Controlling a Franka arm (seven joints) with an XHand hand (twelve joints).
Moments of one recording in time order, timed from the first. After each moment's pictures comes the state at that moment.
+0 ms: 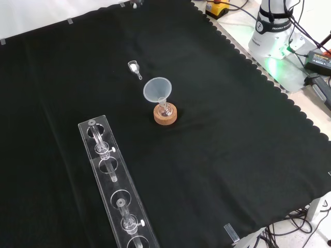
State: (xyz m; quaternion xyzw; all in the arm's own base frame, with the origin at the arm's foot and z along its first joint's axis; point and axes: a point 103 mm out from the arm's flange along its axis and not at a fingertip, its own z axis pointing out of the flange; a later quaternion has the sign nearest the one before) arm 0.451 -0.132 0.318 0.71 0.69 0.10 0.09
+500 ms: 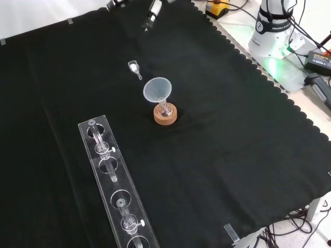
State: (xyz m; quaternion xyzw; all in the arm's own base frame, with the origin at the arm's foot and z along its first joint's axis) arm 0.421 -0.154 0.240 0.69 0.71 -0.07 0.13
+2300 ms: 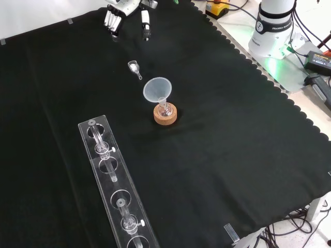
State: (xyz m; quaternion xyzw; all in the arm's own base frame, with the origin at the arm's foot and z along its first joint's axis) arm 0.450 -0.239 0.149 0.57 0.81 -0.08 -0.08
